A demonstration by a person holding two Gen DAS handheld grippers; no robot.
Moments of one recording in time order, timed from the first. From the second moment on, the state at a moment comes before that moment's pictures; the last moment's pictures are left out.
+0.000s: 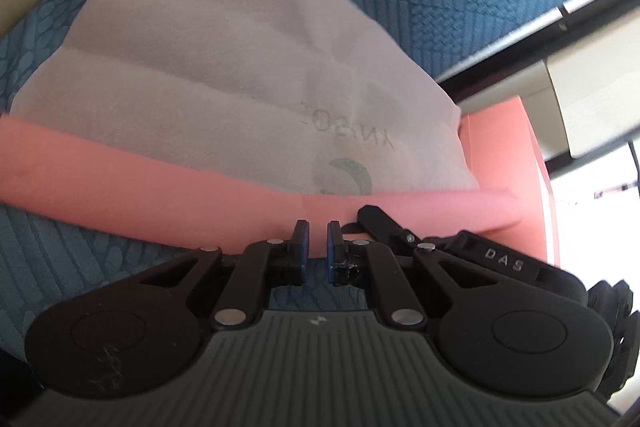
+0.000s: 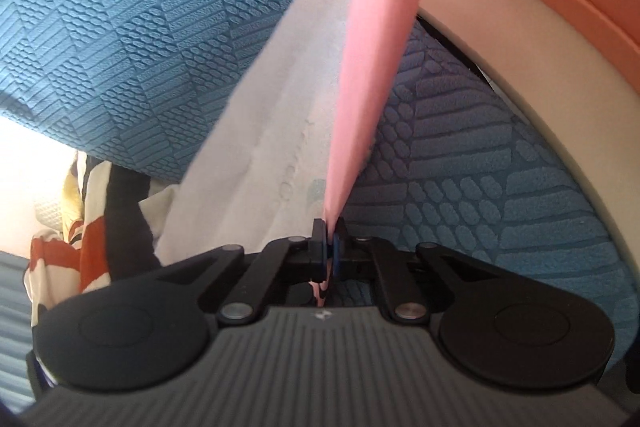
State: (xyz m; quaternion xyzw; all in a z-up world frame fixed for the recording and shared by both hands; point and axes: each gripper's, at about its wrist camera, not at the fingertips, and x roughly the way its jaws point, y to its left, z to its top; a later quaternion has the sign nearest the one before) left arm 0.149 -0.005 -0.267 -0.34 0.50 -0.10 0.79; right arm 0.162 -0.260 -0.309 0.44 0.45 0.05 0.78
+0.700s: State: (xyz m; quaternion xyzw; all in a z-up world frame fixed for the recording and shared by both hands) left arm 0.105 -0.061 -0.227 -0.09 0.48 -0.21 0.85; right arm 0.149 -0.293 -0.294 0.45 0.47 0.06 0.76
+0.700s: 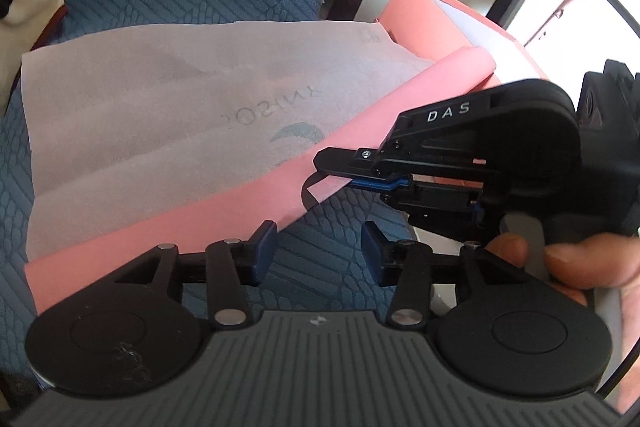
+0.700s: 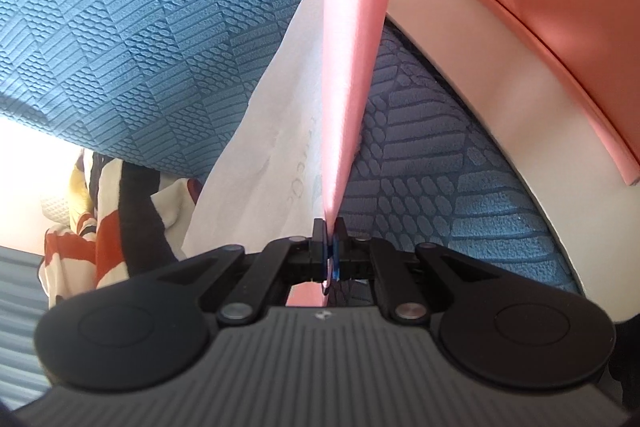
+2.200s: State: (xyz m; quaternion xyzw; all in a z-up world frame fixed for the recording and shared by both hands) left arm 0.127 -0.009 -0.265 -0.32 0.51 -0.18 0.78; right arm 0.159 -0.298 -0.282 0.41 0.44 0.02 0.80
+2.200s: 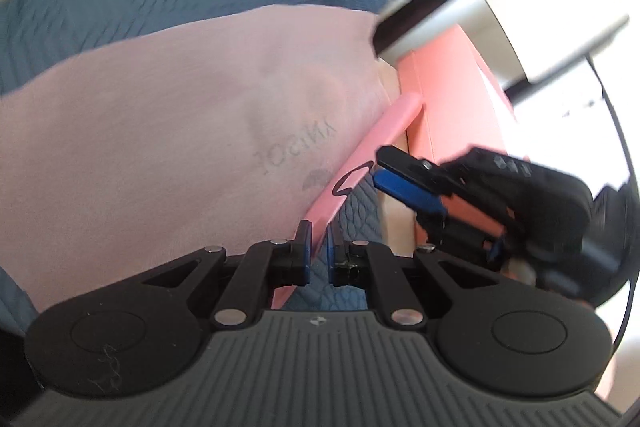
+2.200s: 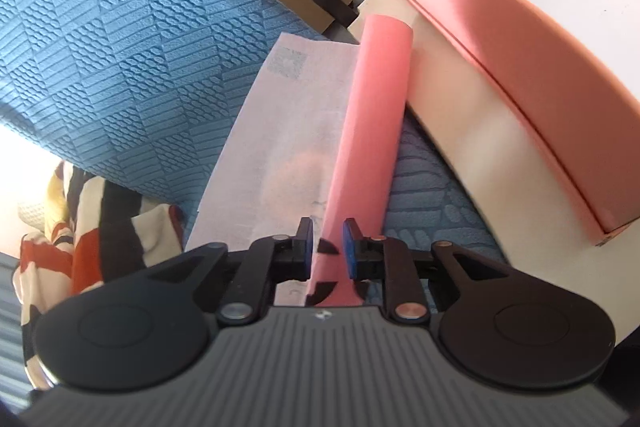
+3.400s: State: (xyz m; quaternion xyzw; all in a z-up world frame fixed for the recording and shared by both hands) left arm 0.146 -0.009 -0.275 -0.28 0.51 -0.14 0.80; right arm 0.179 -0.258 -0.312 0.39 0.50 0.05 0.77
